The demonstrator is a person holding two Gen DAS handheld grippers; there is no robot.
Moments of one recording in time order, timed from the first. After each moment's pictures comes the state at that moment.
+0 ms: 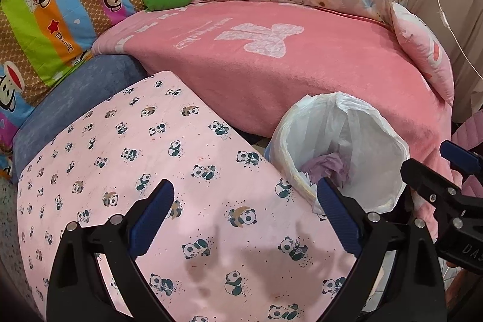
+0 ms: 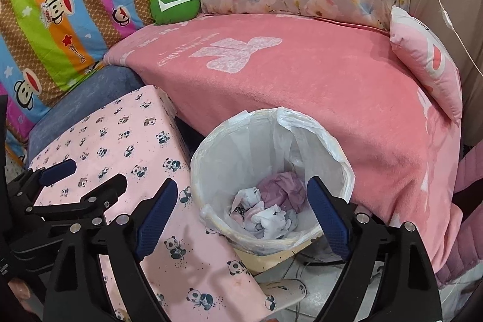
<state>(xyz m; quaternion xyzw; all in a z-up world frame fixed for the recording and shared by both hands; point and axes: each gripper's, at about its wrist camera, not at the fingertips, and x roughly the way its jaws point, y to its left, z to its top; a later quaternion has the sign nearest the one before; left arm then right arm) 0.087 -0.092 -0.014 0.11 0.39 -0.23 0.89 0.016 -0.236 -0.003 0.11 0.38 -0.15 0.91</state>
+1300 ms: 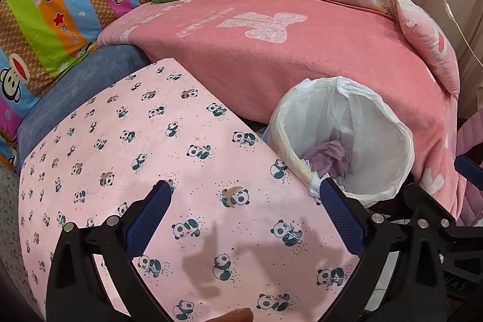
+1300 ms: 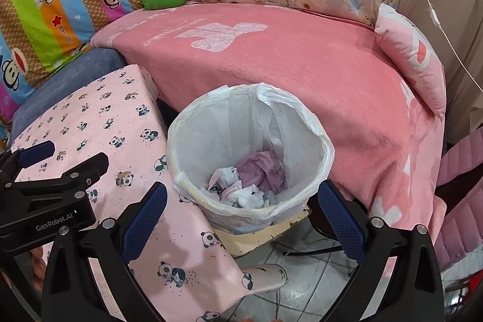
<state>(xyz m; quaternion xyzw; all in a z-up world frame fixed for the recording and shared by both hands) 0.067 -0.100 -0.028 0.11 0.40 -0.21 0.88 -0.004 -0.233 -0.031 0.07 0.40 -0.19 0.90</state>
